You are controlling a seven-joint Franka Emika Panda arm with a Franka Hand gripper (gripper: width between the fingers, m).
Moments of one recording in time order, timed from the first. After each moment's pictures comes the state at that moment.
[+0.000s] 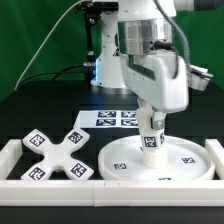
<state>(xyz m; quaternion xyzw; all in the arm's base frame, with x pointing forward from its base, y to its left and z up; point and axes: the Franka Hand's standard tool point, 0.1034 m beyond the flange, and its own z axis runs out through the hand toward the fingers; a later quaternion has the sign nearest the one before) 0.566 0.031 0.080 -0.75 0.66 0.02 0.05</state>
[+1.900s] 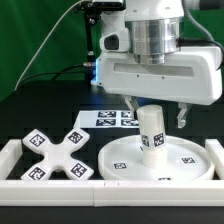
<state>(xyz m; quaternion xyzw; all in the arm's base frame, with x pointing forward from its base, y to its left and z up) 0.567 0.041 0.081 -0.97 0.26 0.00 0.03</state>
